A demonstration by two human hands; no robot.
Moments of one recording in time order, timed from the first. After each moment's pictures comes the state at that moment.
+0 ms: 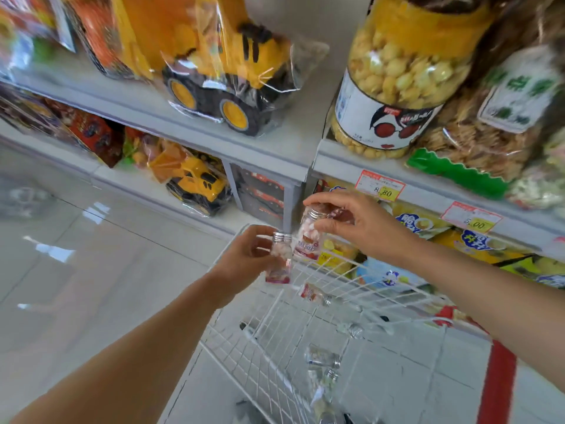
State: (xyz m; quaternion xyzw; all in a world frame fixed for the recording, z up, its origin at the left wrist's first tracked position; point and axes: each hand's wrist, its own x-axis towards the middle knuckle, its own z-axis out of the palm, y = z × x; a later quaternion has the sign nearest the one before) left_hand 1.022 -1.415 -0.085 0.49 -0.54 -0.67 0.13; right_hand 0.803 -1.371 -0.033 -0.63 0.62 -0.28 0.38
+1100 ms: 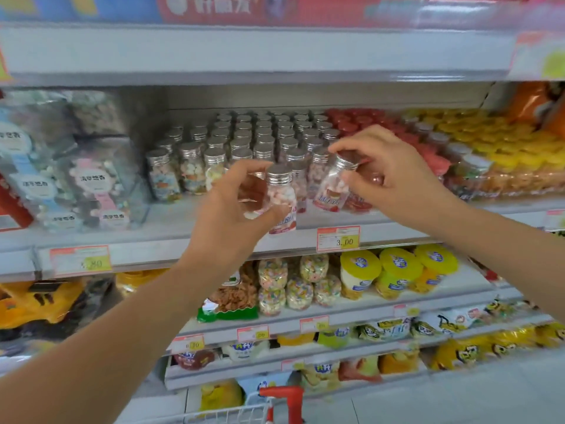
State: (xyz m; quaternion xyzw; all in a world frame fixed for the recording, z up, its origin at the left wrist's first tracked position) left_hand 0.722 -1.333 0.276 0.15 -0.81 -0.45 0.34; right_hand 0.545 -1.179 0.306 -0.56 0.75 -0.34 -0.10
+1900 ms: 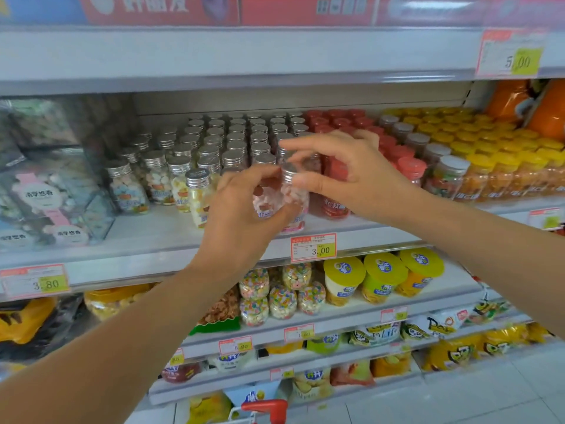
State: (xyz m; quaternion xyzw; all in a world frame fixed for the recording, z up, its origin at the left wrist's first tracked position) left_hand 0.667 -1.313 0.271 0.14 -0.86 -0.34 0.36; right_hand 0.529 -1.190 0.313 -0.59 0.73 -0.33 -0.10
